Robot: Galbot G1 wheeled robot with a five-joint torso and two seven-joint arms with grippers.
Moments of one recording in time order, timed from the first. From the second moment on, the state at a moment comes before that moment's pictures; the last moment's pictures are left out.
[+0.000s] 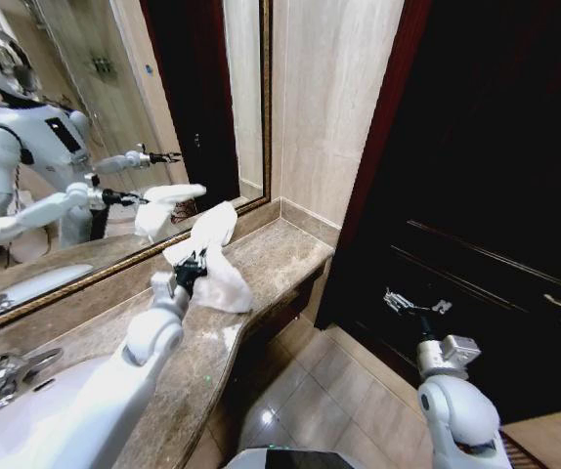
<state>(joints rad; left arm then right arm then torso) 1.27 -1.03 -0.47 -2.12 -0.47 0.34 -0.30 -1.52 1.43 0.76 2.28 0.18 -0.25 0.06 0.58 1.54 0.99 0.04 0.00</state>
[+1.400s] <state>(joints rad) 1.38 -1.09 -0.50 -2.26 -0.42 0.33 -0.33 -1.59 1.43 0.78 2.37 0.20 -0.26 0.07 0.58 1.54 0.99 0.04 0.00</state>
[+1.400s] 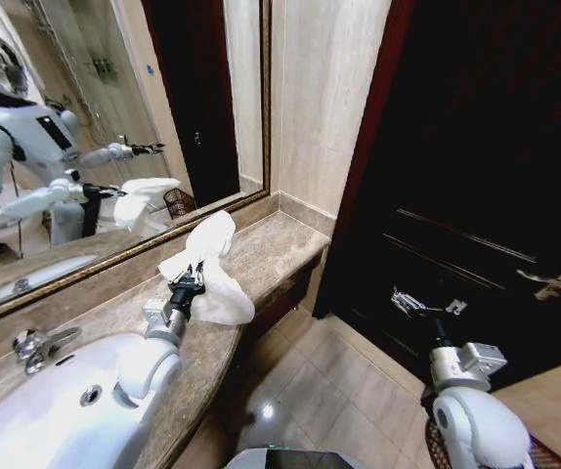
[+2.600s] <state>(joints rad) 1.47 -1.15 -0.51 -2.32 -0.37 0.30 -0.33 -1.62 1.41 0.78 2.39 0.20 -0.24 0.06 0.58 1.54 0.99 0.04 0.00</state>
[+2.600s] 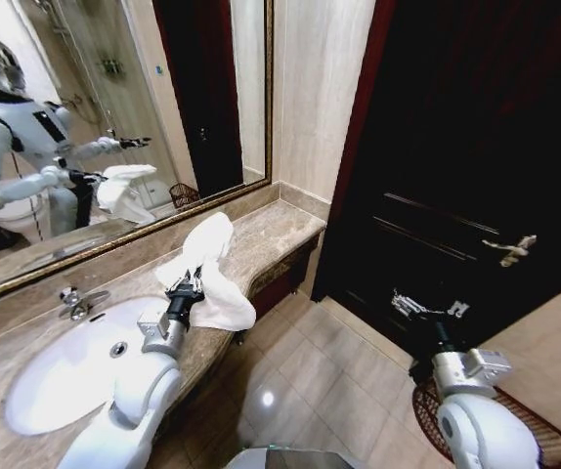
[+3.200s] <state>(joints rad) 1.49 -1.18 -0.51 -2.32 -0.33 0.26 -0.31 -1.61 1.40 0.77 2.39 0.20 -0.24 0.07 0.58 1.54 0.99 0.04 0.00</state>
